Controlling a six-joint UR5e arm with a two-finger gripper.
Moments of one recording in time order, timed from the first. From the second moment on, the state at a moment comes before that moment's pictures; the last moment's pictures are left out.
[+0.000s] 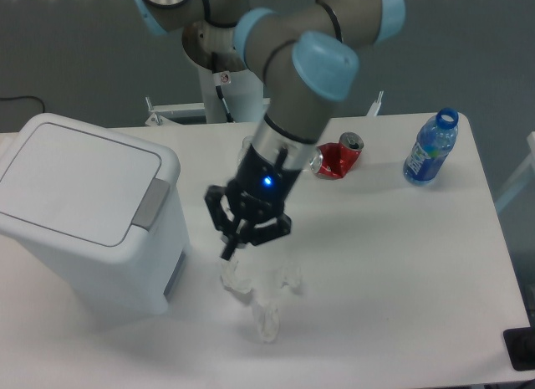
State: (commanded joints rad) arm 2.46 -1.76 -1.56 -1.07 0.89 0.56
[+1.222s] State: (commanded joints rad) arm 2.41 -1.68 -1.61 -1.11 0.85 0.53
